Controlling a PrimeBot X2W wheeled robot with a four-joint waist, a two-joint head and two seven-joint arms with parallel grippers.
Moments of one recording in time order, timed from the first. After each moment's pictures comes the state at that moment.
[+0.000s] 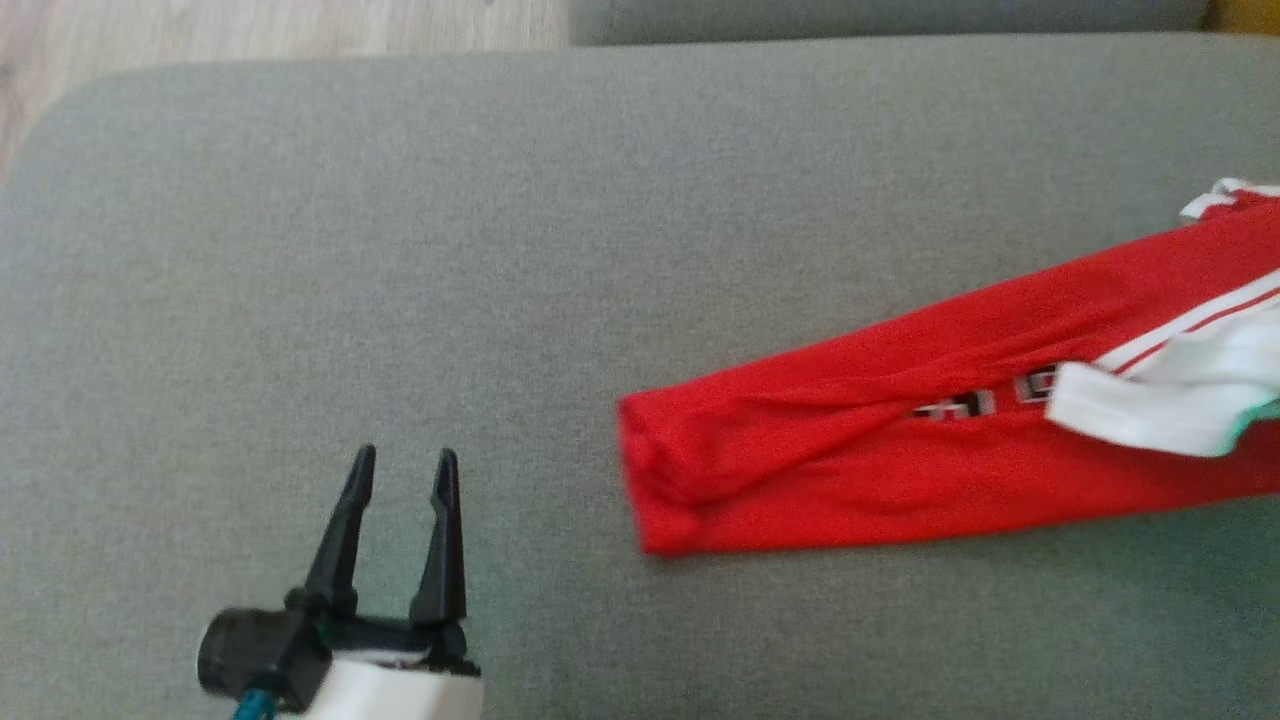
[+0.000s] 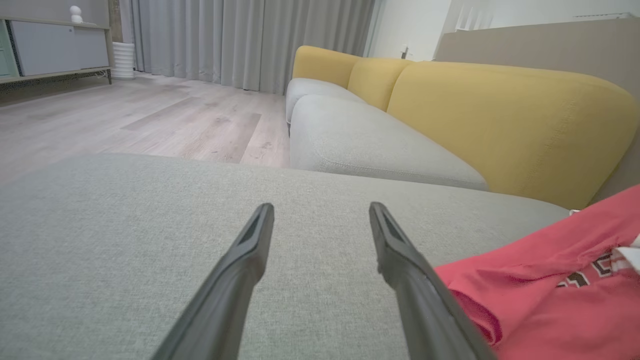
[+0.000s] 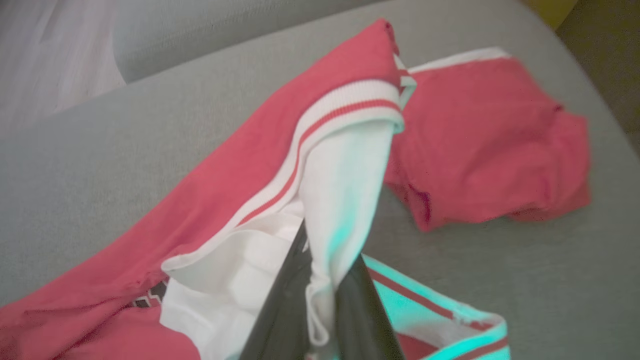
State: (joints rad) left arm 0.05 0.10 -0.25 0.03 -0.29 -0.03 -0.25; right arm -0.25 -0.26 -0.39 -0.04 0.42 0.12 1.02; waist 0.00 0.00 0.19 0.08
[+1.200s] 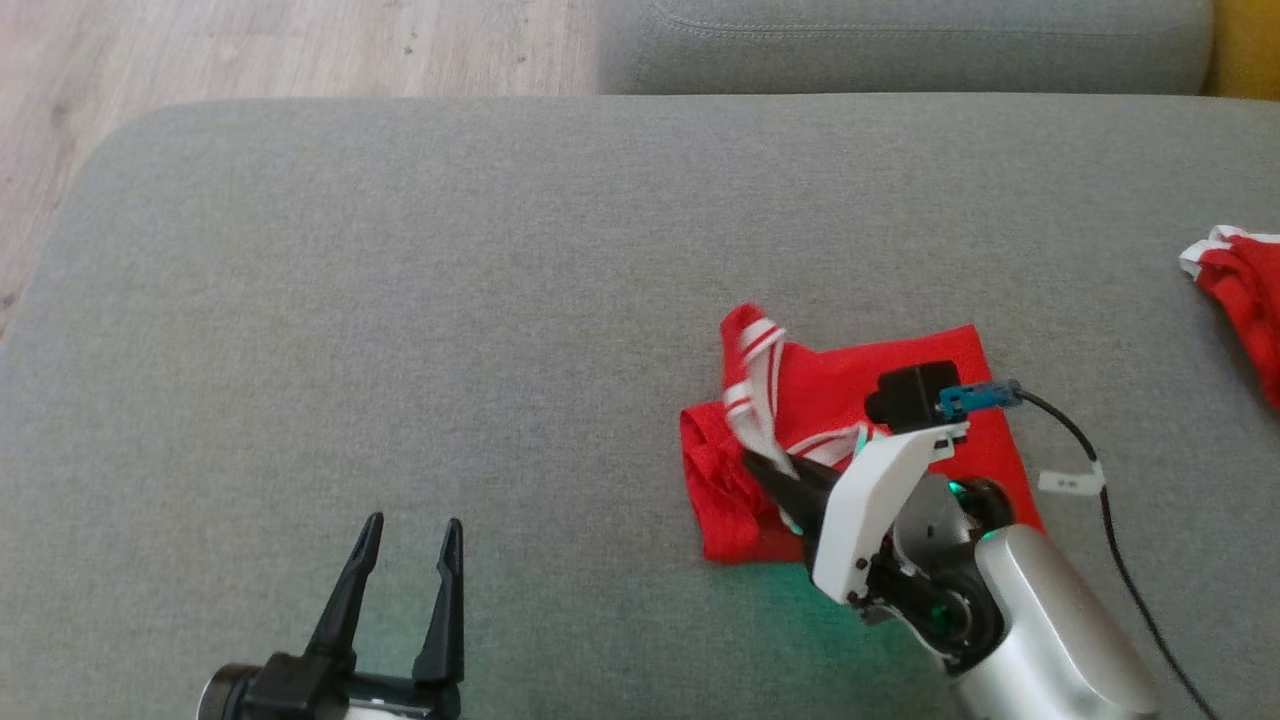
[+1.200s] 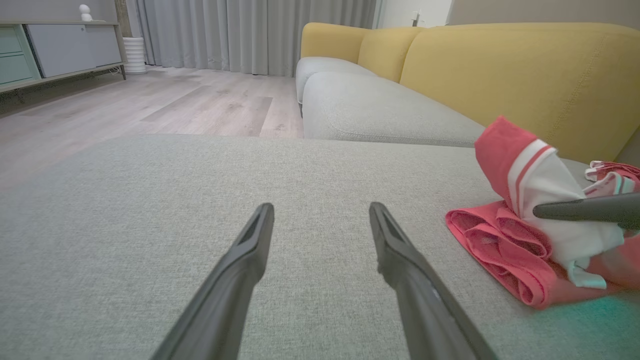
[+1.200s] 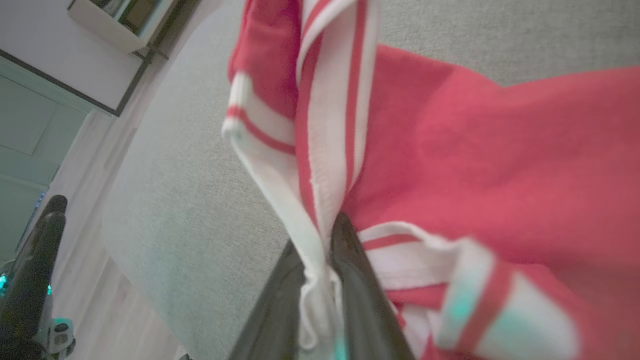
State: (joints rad) left arm 0.13 0.06 -0.17 0.13 -0.15 -0.09 -0.25; right arm -0.24 -0.06 0.35 0.25 0.58 0.12 0.62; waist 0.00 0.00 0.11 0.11
